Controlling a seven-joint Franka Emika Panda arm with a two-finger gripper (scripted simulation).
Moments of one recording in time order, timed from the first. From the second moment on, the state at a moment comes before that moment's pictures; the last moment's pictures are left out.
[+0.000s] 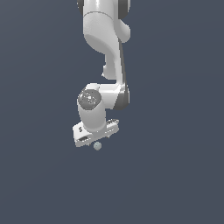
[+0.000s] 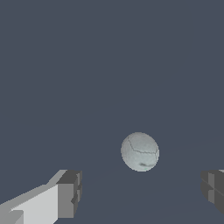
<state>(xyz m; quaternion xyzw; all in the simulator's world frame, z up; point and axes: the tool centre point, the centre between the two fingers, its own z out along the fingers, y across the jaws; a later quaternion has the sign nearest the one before) 0.063 -0.066 0.084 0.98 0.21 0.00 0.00</state>
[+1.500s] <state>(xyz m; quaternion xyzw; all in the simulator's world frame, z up) 0.068 -0.077 0.021 0.97 0.23 0.00 0.00</state>
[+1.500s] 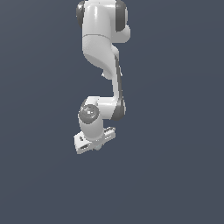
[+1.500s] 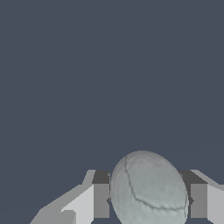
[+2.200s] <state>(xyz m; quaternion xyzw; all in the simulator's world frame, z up) 0.068 -0.078 0.027 0.97 0.23 0.00 0.00</state>
